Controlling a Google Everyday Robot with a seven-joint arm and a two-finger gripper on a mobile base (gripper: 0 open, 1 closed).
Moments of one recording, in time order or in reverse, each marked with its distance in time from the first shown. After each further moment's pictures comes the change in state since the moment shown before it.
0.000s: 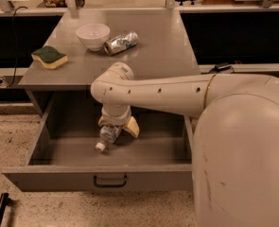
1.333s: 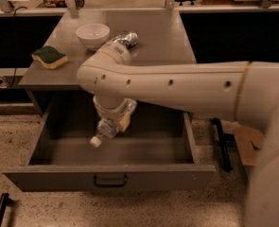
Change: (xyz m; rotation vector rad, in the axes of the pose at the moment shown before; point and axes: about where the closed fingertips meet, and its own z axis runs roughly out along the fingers) arm -0.030 -0.003 -0.099 0.032 0.061 0.211
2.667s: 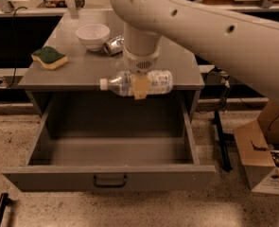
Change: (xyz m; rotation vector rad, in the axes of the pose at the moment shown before) arm 0.086 0.042 -0.138 -0.004 -0.038 0.841
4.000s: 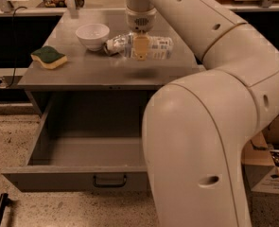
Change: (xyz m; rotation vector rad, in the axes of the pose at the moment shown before) arm 0.034 -0.130 -0.007 -0.026 0.066 0.148
